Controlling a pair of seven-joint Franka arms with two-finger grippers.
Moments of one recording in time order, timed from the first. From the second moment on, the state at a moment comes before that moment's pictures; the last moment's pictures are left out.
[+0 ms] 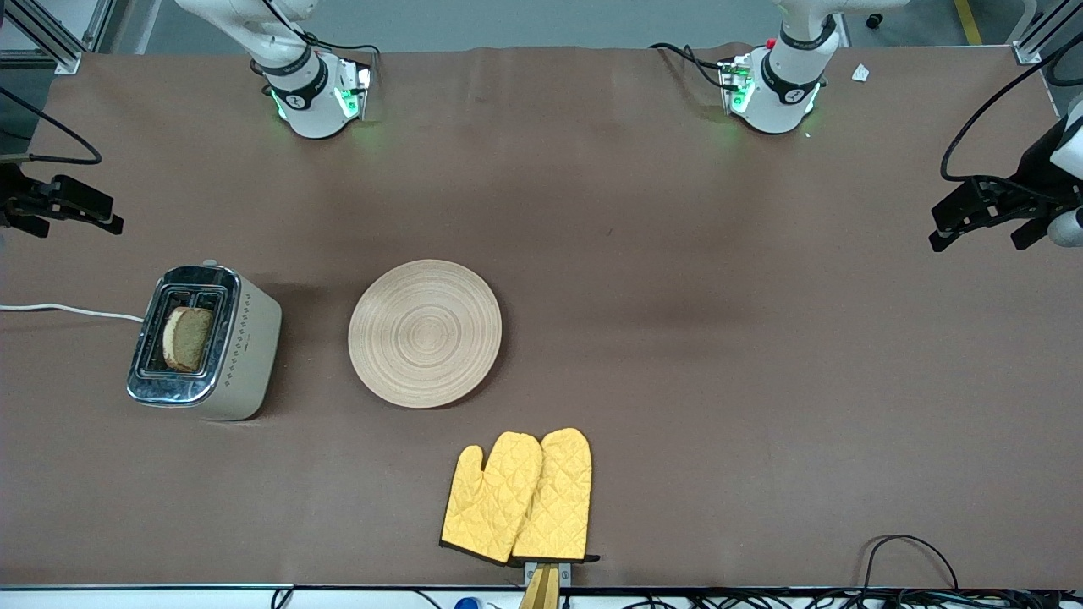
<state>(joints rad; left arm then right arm) -0.06 0.01 -0.02 -1.52 0.01 1.66 -0.09 -0.10 0.04 0.03 -1.51 0.02 1.48 -0.09</state>
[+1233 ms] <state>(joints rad) -0.07 0.01 -0.02 -1.52 0.01 1.65 -0.09 -0.10 0.20 0.03 -1.68 -0.06 1.77 -0.08</state>
